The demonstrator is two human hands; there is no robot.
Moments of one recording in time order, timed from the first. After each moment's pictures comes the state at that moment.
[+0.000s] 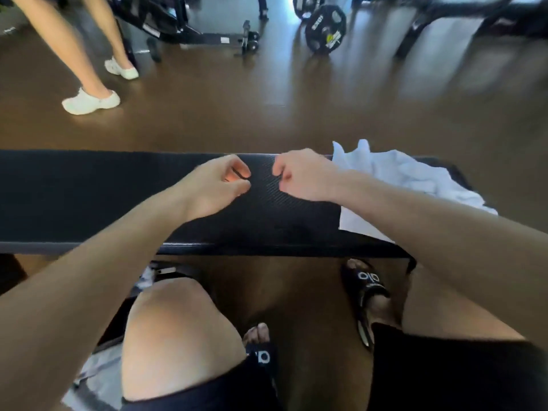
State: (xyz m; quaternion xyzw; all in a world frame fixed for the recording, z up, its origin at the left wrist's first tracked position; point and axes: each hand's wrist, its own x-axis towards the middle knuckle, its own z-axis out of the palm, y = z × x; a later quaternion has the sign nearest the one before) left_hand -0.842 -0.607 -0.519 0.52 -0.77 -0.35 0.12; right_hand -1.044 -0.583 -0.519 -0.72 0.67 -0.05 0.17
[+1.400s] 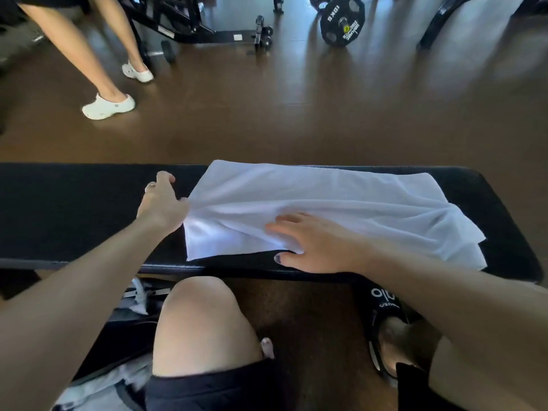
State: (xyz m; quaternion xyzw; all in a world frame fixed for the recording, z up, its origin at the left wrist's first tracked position) left_hand -0.806 -0.673 -0.580 0.74 -0.63 -0.20 0.13; right_hand -1.077 -0.552 -0.582 -0.81 0.53 -0.06 0.22
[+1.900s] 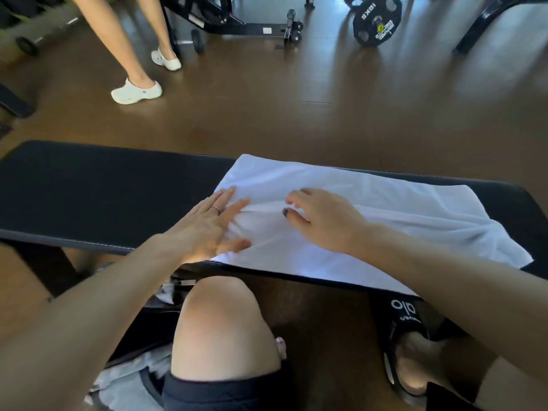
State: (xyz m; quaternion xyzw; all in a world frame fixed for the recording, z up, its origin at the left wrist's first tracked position) left_hand -0.776 -0.651 -0.613 0.48 -0.86 -0.10 -0.14; right_hand -1.040 -0.605 -0.587 -0.79 0.59 -0.11 0.11
